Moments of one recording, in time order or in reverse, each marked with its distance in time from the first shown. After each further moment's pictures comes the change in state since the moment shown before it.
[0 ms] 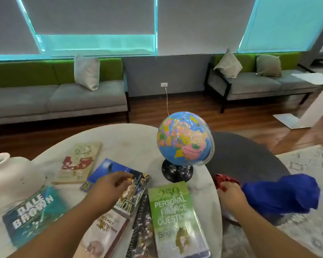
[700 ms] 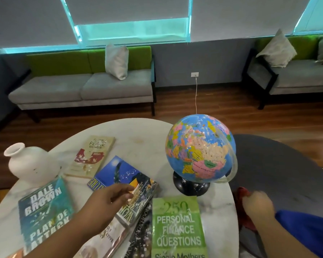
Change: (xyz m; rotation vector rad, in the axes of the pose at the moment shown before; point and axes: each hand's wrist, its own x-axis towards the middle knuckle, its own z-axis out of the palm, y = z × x) left_hand 0.011 0.006 0.027 -0.148 0.062 -0.202; right_hand 0.109 0.020 0.008 -0.146 -0.044 0.142
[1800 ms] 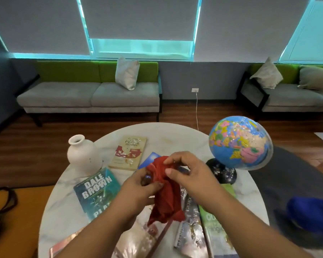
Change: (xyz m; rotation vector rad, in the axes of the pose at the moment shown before) left_hand -0.084 -0.026 -0.092 -0.748 -0.108 0.007; right_hand -0.321 -0.224 -0.020 0.743 -0.270 -0.962
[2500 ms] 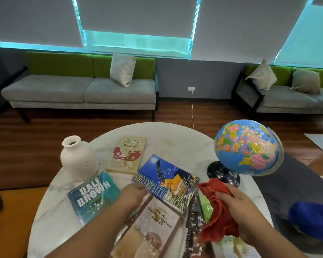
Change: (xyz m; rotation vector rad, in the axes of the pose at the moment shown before) left_hand 0.089 -0.061 -0.060 0.457 0.148 -0.288; right_hand -0.032 0.063 -0.029 0.217 0.326 0.699
